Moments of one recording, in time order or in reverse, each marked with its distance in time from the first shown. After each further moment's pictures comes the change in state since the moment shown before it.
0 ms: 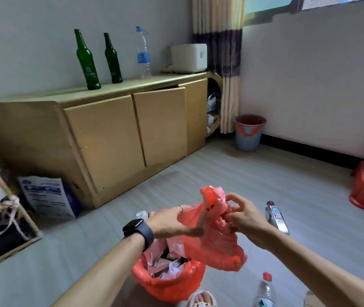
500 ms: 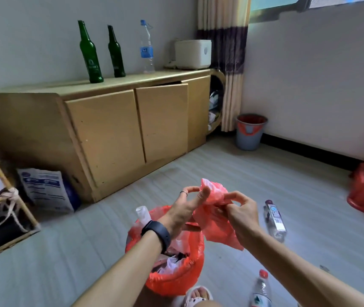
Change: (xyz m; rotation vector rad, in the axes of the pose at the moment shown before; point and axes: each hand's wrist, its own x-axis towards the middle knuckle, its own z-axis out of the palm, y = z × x) left_hand 0.008 0.026 0.022 -1.030 0.111 -0.009; right_hand 0.013 0.002 0.042 0.258 0.410 0.019
